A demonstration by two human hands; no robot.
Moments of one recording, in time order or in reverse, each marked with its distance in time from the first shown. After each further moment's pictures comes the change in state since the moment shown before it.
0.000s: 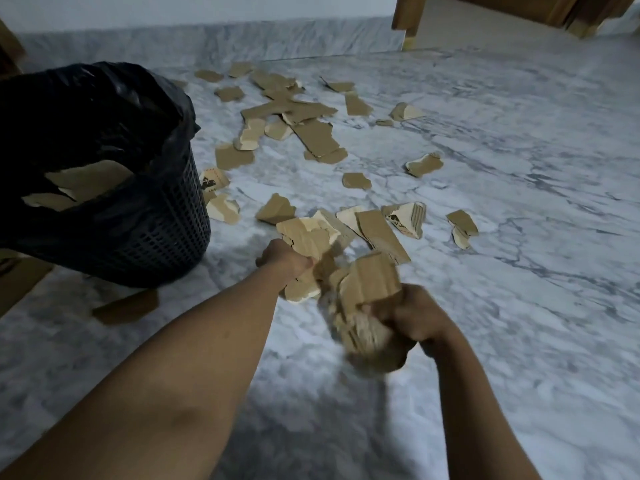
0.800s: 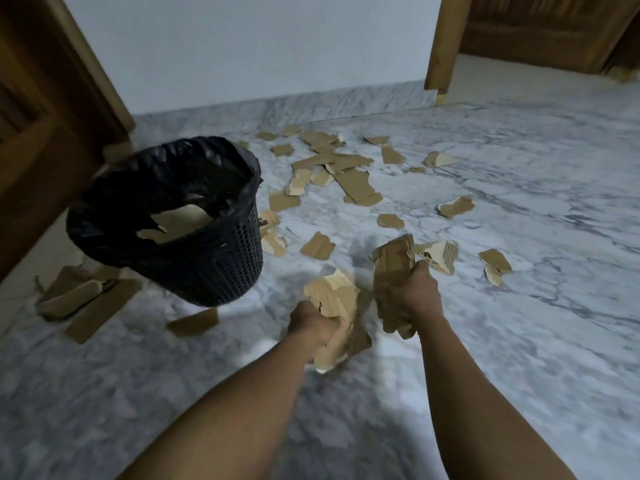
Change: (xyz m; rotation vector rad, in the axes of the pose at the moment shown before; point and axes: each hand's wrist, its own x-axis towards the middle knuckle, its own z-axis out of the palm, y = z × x) left_hand -0.113 -0.037 -0.025 -0.186 0.007 -0.011; right_hand 0.041 -0.054 0.026 -0.233 0.323 -0.126
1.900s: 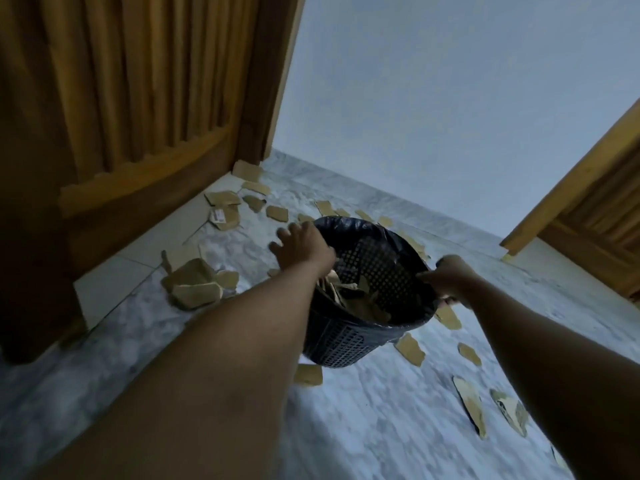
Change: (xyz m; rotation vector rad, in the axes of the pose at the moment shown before) left_hand 0.041 -0.012 -0.405 0.115 0.484 0.190; right_hand -0.100 -0.366 0.084 -0.449 -0.051 -0.254
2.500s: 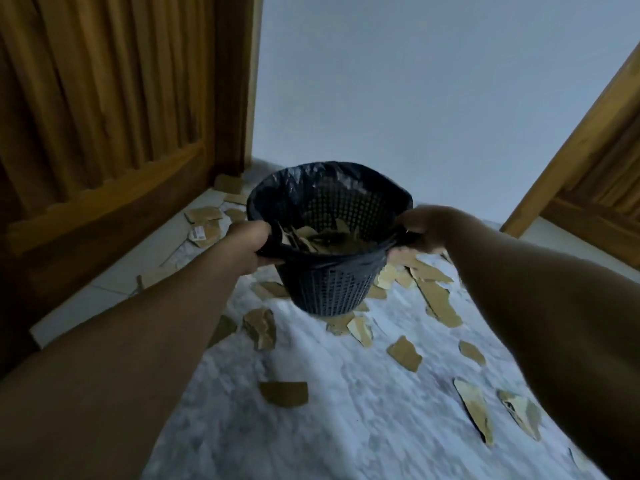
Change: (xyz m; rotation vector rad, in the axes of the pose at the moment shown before) left_hand 0.041 0.005 -0.024 -1.052 -0.240 -0.401; right_hand 0.091 -0.035 -0.037 0.457 -0.394 -0.037
